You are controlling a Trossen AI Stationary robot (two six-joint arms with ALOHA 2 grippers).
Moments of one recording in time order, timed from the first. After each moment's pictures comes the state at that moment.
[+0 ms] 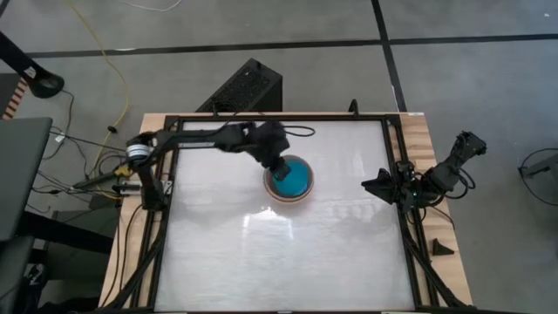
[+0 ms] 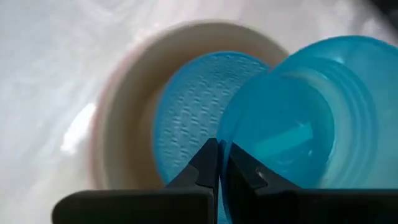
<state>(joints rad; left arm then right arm) 0.29 1.82 1.46 -0.52 0.22 -0.43 0.70 0.23 0.27 0.19 0.73 0.68</state>
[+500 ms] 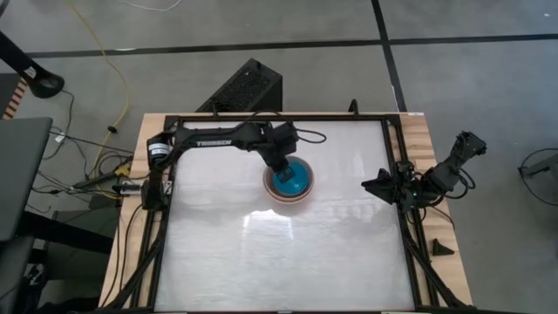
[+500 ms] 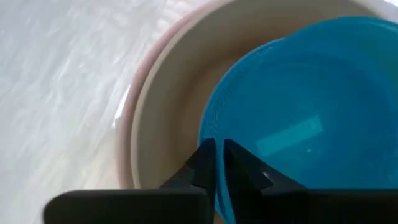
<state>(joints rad) 0.27 1.99 1.66 -0.76 0.12 -0.26 0.70 0.23 0.27 0.19 0.73 0.68</state>
